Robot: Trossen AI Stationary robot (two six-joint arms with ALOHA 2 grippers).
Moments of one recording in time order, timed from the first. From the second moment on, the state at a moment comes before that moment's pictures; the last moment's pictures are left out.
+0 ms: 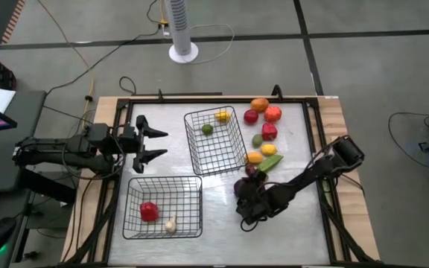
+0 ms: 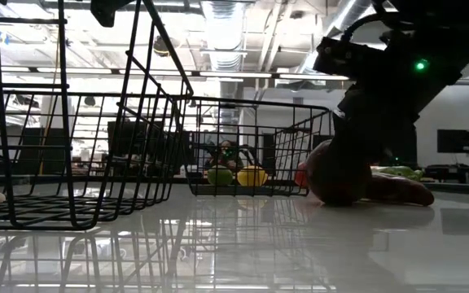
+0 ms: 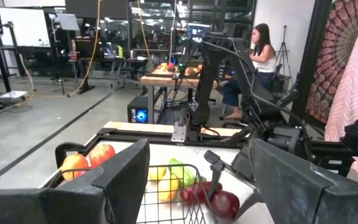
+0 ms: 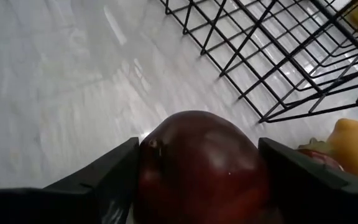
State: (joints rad) left arm 0.02 0.57 0.58 0.04 -0.05 -0.05; right arm 0.51 1.85 1.03 -0.45 0.72 0.79
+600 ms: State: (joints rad) left arm 0.02 0.57 0.58 0.04 -0.04 -0.06; right arm 0.51 1.85 1.55 -0.38 0.68 0.13
